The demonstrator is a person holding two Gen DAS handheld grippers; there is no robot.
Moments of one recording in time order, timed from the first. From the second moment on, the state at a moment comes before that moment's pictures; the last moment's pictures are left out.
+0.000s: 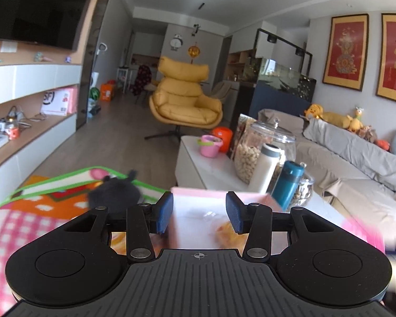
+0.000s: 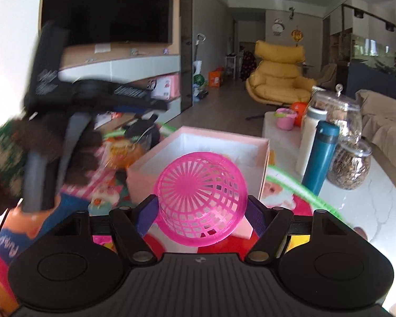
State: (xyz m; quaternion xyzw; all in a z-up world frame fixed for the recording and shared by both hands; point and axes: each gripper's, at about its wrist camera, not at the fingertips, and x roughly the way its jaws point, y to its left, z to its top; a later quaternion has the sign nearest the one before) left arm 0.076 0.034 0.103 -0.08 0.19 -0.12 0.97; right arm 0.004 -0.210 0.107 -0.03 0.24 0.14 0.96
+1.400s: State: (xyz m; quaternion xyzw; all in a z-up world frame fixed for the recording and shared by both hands) left arm 0.002 0.081 0.023 -0.07 0.31 -0.12 0.94; right arm 0.067 -0.068 0.105 -0.13 0.29 0.19 0.93
